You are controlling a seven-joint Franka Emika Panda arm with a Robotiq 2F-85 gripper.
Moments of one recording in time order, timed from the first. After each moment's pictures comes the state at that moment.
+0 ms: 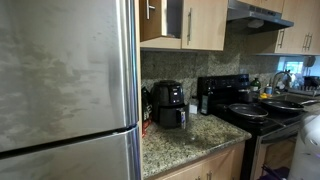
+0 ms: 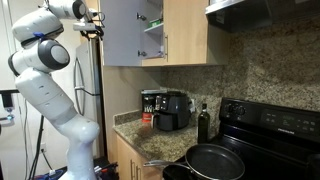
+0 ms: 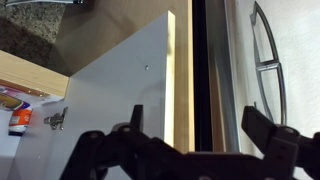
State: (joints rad) arm 0.38 -0.52 0.41 -1.40 0.28 1.81 -0.12
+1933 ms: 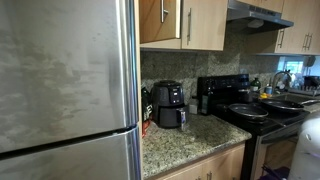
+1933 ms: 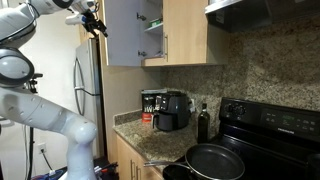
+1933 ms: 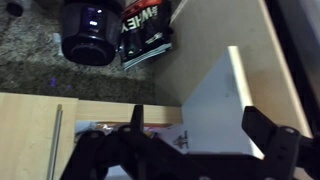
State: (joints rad) arm 0.27 -0.87 0.21 -1.60 0.20 1.61 0.10
